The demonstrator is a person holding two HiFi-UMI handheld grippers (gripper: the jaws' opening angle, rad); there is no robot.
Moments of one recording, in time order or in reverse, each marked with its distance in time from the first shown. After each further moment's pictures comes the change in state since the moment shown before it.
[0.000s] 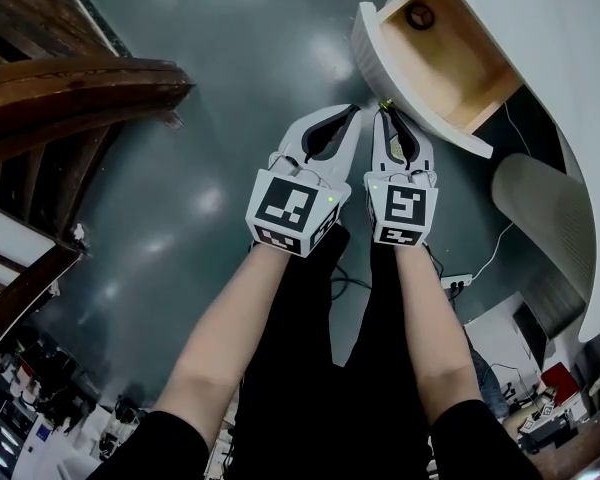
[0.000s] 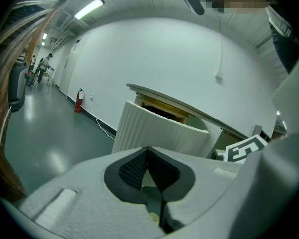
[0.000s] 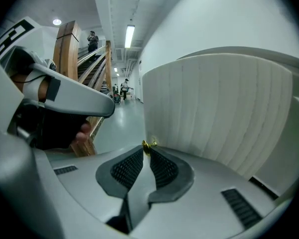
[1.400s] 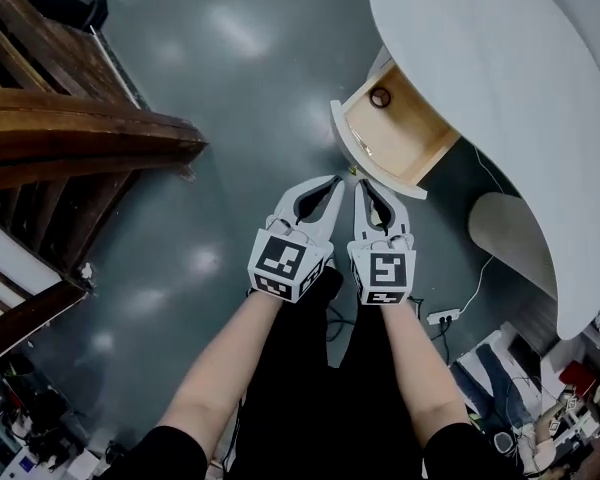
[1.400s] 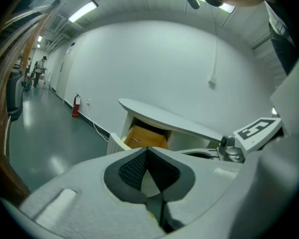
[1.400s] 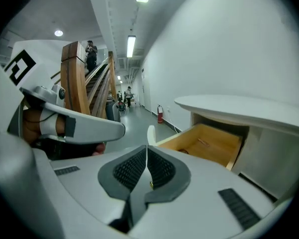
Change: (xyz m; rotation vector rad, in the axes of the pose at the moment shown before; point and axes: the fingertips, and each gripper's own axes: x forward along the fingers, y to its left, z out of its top) left arm -0.067 -0.035 0.066 0.028 0.010 -0.027; right arm -0.087 0.039 0.098 0.020 -0.056 0.063
